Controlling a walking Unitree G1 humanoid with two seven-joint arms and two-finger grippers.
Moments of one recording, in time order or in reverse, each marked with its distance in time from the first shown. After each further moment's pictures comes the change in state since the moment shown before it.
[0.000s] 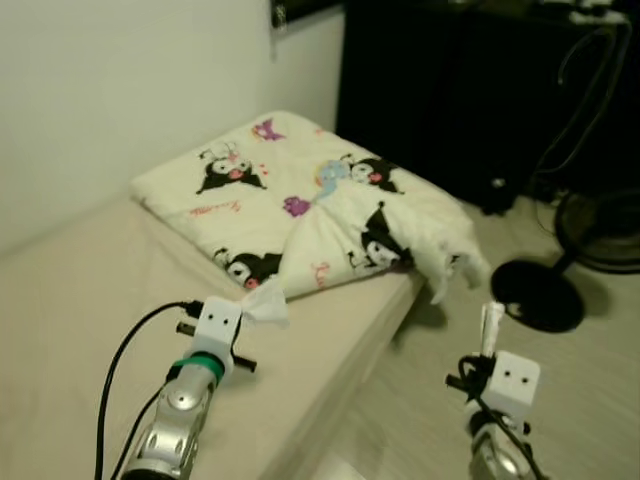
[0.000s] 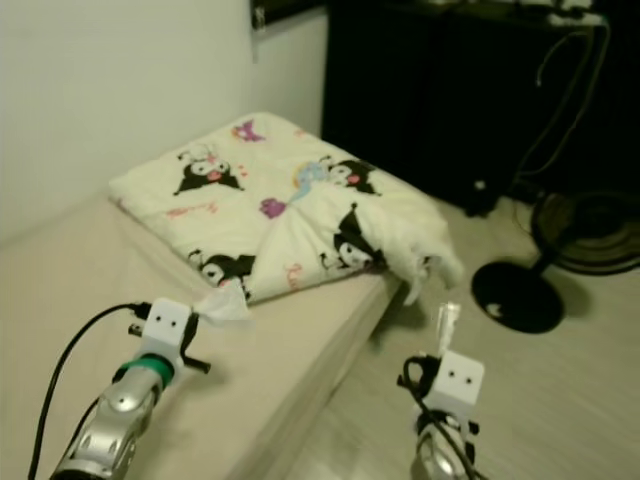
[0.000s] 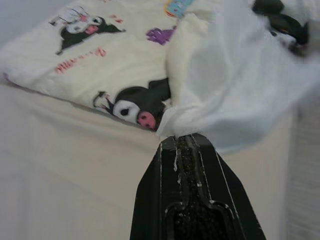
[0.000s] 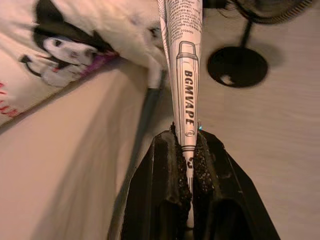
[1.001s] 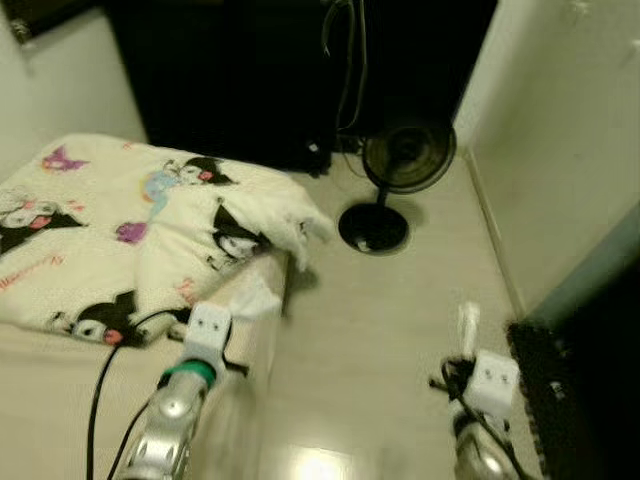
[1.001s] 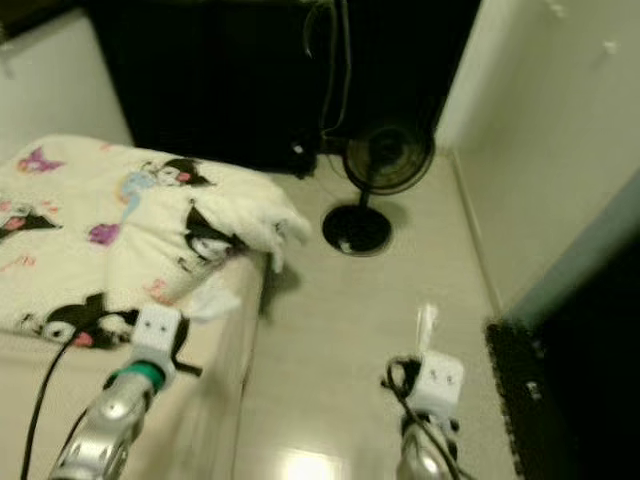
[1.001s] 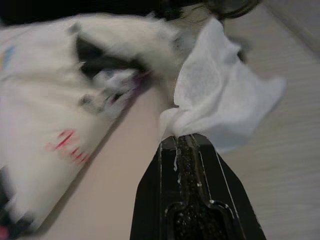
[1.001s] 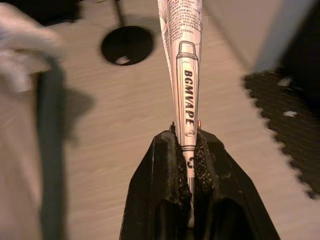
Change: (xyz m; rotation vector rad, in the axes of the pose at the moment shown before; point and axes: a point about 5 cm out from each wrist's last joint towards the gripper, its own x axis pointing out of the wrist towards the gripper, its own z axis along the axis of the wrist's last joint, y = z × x) left arm -0.002 -0.007 0.001 -0.020 -0.013 -0.017; right arm 0.001 0.001 -0.005 -0.023 0.030 0.027
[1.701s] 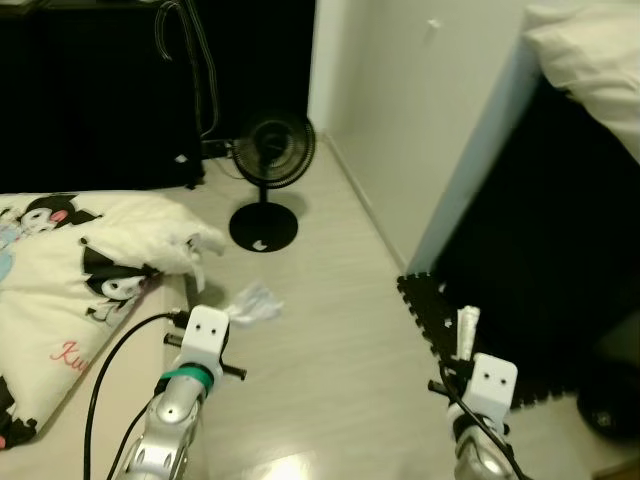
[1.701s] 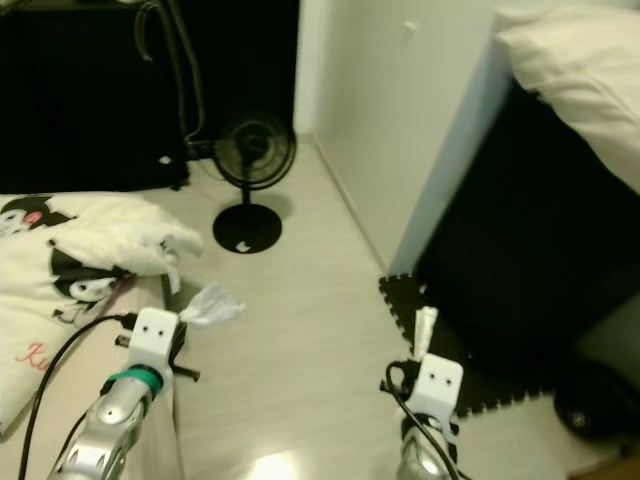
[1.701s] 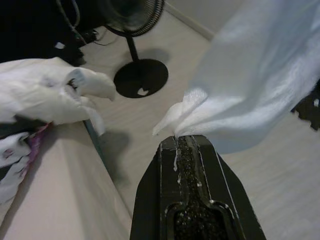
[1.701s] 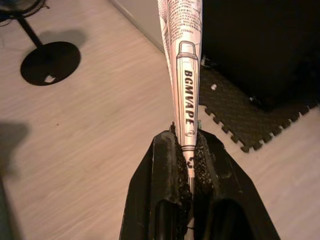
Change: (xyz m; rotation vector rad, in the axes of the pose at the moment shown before) left arm -0.003 0.002 -0.007 0.005 0.012 0.020; right arm 0.002 0.008 0.001 -0.015 0.006 0.044
